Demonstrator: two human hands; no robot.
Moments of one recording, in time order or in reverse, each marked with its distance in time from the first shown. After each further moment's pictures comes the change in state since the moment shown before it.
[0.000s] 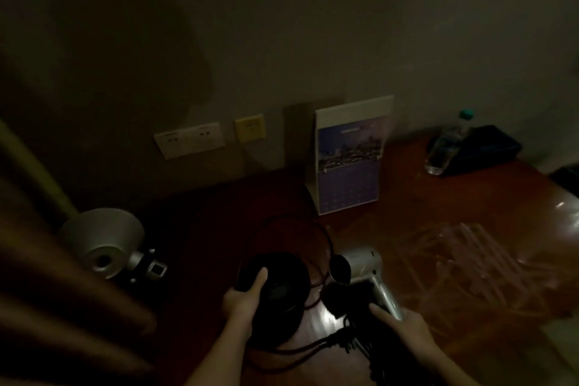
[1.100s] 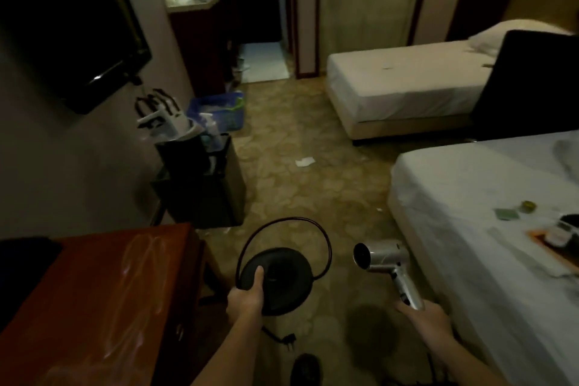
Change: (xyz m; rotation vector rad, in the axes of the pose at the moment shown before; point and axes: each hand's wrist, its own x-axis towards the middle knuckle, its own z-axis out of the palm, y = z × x) left_hand -0.442 -0.191 0.518 0.928 -0.808 0.438; right_hand -0.263 0.382 -0.392 0.932 1.187 0.495
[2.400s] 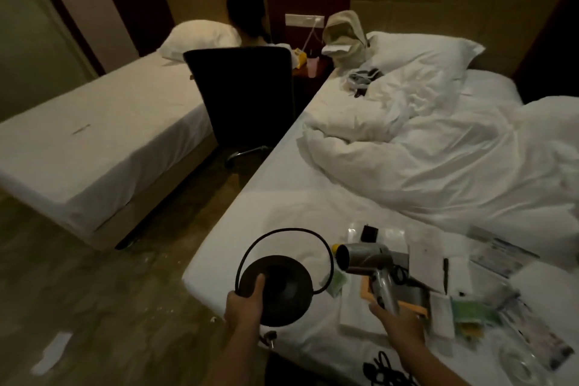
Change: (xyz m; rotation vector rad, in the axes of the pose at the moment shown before) left_hand -0.089 0.305 0.755 0.661 -0.744 0.429; right_hand 0.419 -0.119 -0.325 0.653 0.740 0.468
